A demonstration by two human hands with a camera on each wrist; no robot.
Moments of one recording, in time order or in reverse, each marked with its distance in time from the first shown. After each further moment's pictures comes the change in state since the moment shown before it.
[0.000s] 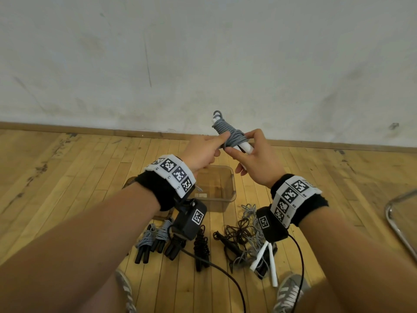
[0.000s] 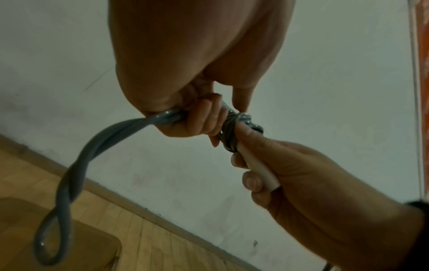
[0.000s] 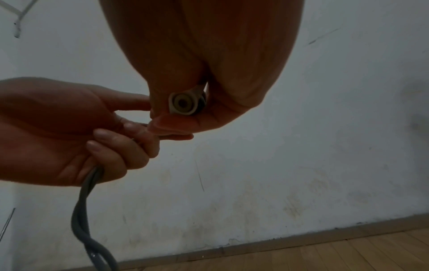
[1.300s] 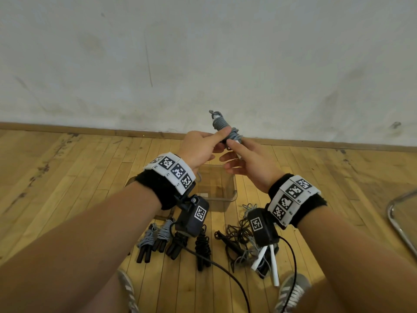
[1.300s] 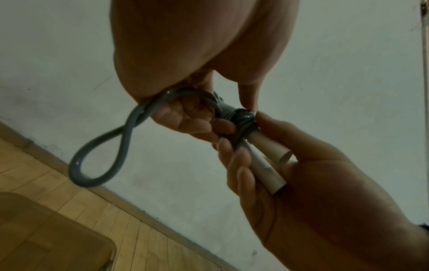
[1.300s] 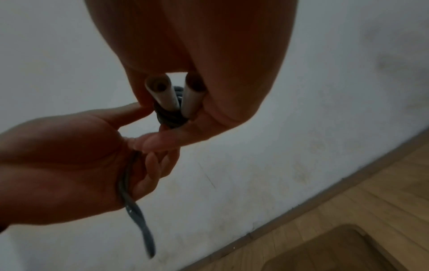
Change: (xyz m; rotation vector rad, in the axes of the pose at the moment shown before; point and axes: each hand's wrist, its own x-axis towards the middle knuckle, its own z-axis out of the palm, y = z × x) left_hand -0.008 0.007 -0.002 -0.074 0.127 0.028; right_hand -0.003 -0.002 0.013 0.504 -0.164 0.186
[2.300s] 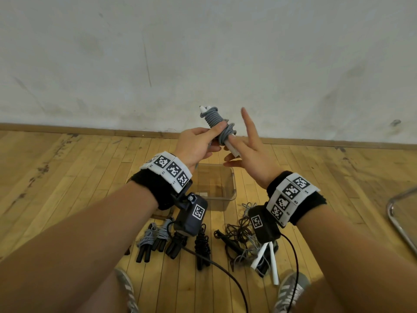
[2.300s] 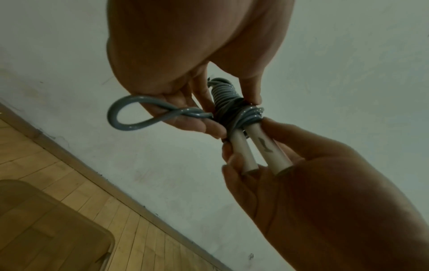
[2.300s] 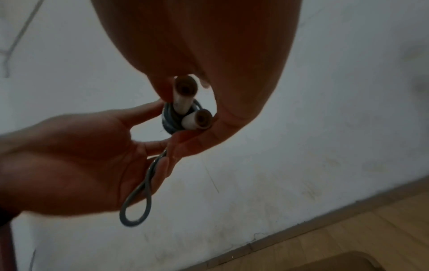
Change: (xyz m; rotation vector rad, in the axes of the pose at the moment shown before) left_hand -0.004 0.003 -0.001 -0.052 0.023 0.016; right_hand -0.004 -0.008 -0.001 -0.189 -0.002 -0.180
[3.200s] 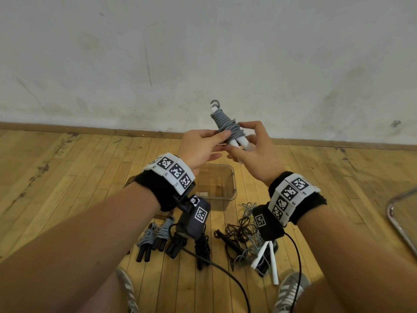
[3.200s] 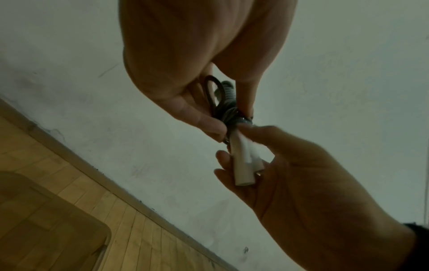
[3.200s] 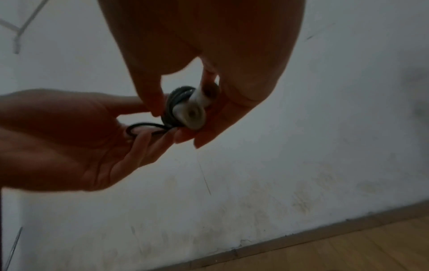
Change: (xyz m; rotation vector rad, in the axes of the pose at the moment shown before) left_hand -0.005 -0.003 0.004 -0.099 -0.081 0.000; right_hand 0.000 0.000 -0.004 -0.157 0.194 -0.031
